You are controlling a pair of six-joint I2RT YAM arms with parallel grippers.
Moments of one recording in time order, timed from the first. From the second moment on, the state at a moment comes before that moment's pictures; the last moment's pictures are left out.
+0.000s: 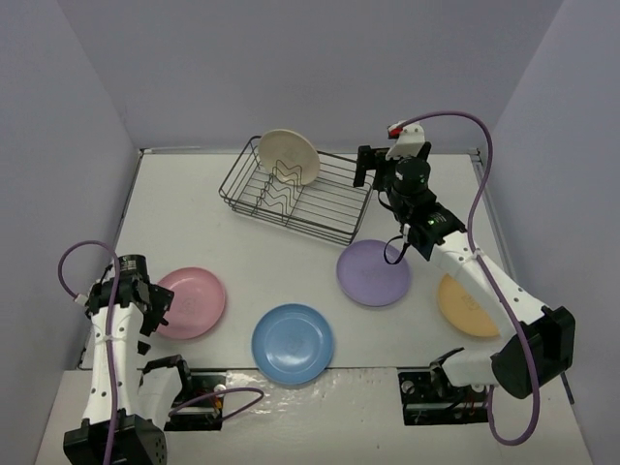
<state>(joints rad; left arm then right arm) 0.25 0.85 0.75 -1.25 -0.29 -1.02 0.47 1.32 1.16 0.05 0.34 0.10</state>
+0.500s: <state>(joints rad) 0.25 0.86 0.55 -1.09 -0.30 -1.17 0.40 1.24 1.15 -0.02 0.36 0.15</state>
